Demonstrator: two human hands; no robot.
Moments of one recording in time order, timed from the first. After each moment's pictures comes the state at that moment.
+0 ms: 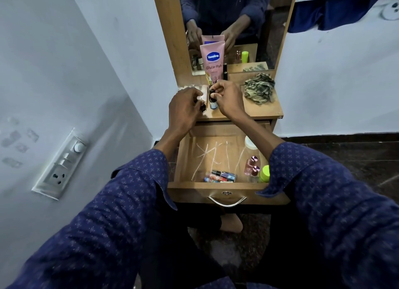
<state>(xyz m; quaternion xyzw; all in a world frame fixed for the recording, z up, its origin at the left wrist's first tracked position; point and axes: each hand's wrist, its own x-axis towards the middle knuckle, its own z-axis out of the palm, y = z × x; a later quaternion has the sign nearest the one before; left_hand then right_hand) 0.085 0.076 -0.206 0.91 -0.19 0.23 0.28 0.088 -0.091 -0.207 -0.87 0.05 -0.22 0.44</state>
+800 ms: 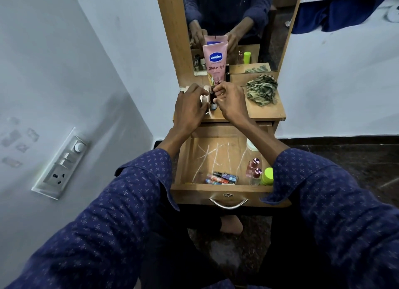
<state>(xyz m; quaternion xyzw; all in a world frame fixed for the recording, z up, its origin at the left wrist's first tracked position) 0.094 0.066 -0.207 0.91 -0.24 0.23 0.24 0.086 -0.094 -0.216 -0.89 0.01 -0.24 0.40</state>
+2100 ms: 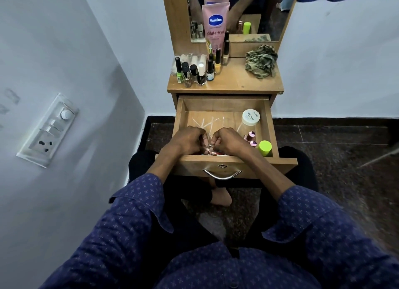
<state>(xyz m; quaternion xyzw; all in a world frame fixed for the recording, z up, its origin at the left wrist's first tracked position) 0.000 0.106 -0.308 0.93 -0.28 -0.18 0.18 -0.044 -0.081 -0.318 -0.93 -0.01 0.16 0.32</state>
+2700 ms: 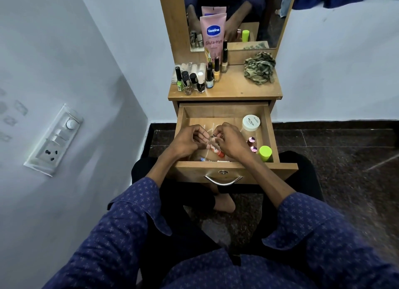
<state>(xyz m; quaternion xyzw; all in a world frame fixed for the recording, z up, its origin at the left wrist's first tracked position) 0.001 0.111 -0.300 0.86 -0.19 -0.19 0.44 -0.037 -0.080 -0.317 -0.94 0.01 0.00 0.33</state>
